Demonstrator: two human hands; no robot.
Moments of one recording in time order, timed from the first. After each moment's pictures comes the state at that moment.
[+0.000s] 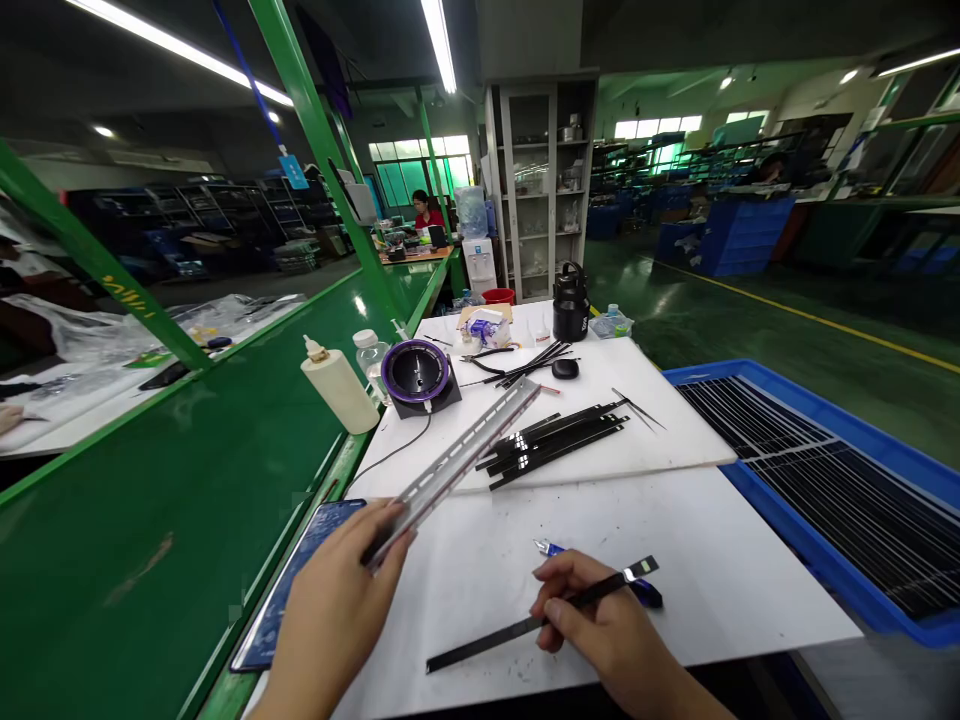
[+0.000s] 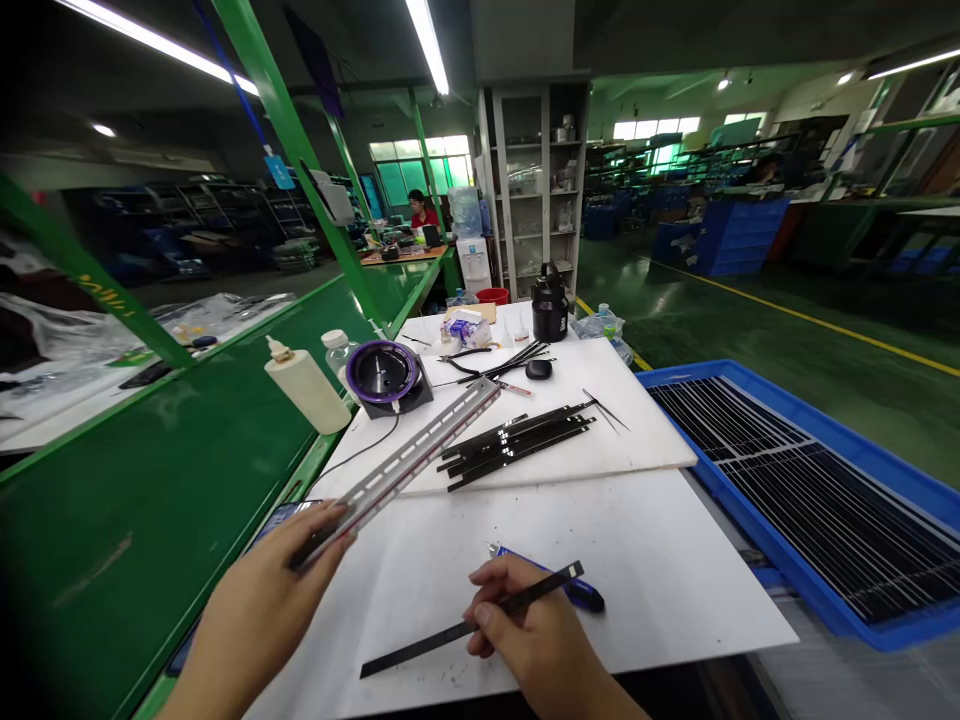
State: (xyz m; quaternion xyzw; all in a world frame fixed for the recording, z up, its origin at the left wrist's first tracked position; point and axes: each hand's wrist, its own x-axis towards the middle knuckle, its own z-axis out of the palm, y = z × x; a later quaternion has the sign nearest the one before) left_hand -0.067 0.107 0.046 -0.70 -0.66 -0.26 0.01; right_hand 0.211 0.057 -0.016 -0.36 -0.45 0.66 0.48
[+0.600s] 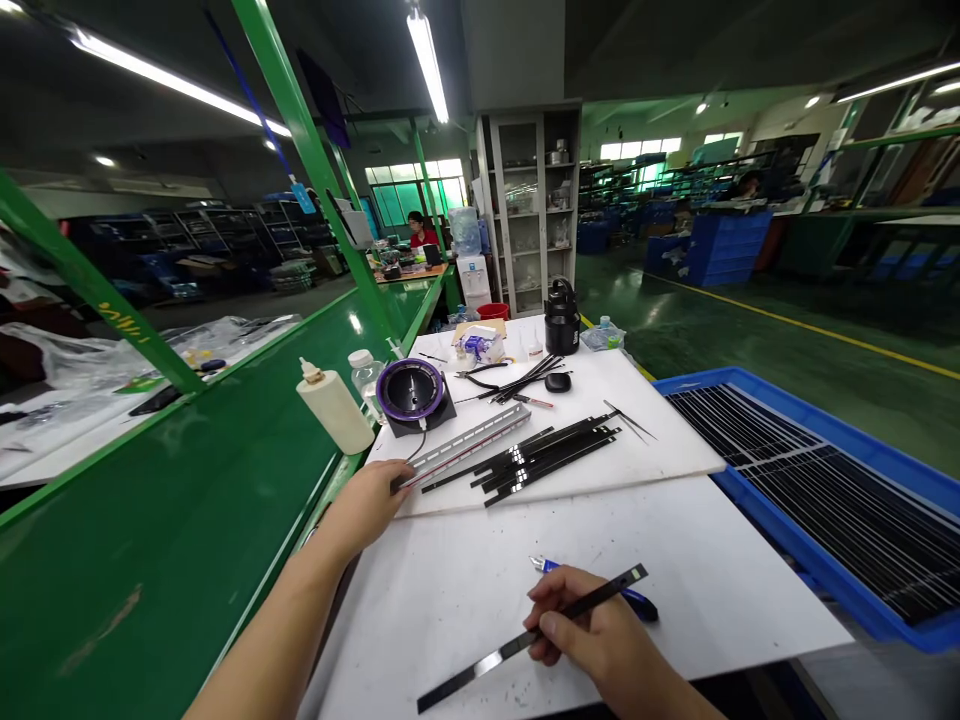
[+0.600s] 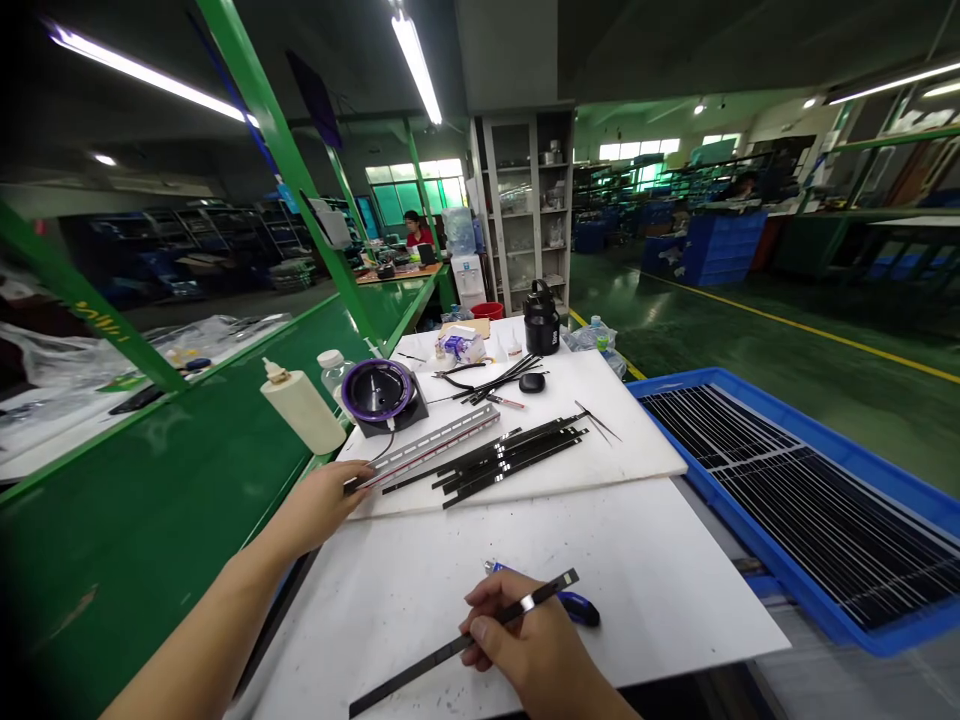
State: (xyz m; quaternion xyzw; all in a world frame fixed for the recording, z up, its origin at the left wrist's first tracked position) left_hand -0.083 0.215 0.063 -0.81 -0.57 -0.12 -0.06; right_hand 0.214 0.063 -0.016 -0.36 -0.45 0.67 0.47
